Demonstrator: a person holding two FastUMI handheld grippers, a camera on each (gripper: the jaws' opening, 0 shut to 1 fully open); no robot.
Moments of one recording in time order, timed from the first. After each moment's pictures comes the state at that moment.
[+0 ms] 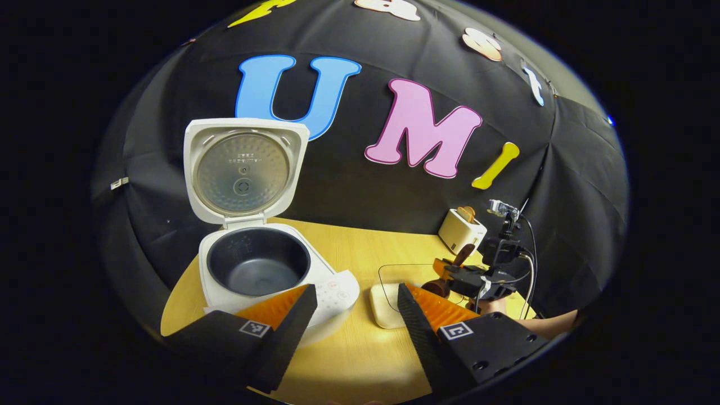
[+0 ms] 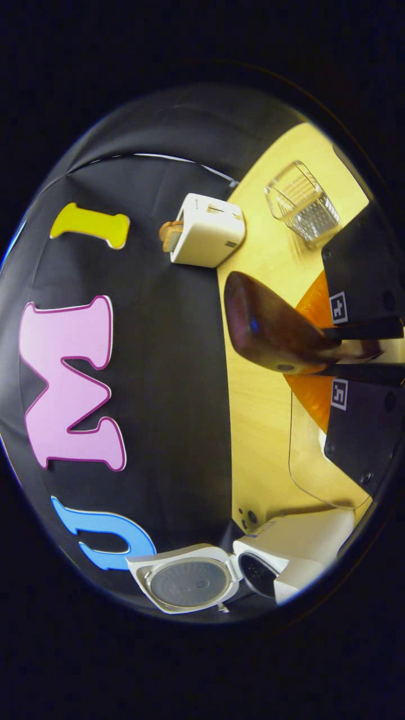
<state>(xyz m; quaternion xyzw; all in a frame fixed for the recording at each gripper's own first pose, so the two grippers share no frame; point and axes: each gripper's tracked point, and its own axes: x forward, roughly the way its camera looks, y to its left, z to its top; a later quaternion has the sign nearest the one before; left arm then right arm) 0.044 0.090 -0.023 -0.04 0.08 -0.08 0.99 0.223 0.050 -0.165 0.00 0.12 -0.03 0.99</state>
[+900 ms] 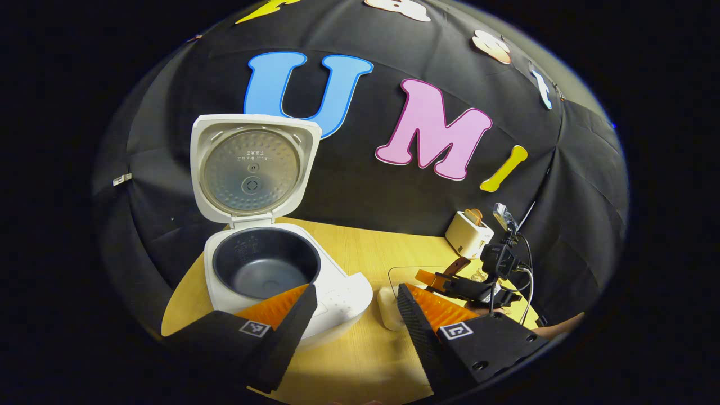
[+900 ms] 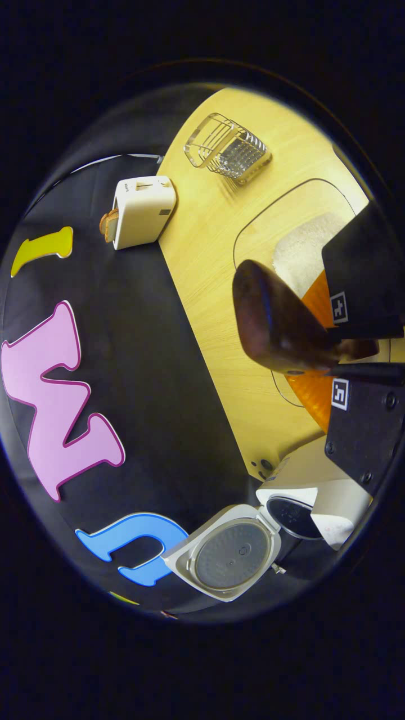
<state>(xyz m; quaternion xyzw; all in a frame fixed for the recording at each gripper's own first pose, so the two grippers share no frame) 0.048 0.109 -0.024 -0.05 0.08 -0.07 0.99 0.201 0.132 -0.183 0.18 0.21 0.02 0.96</state>
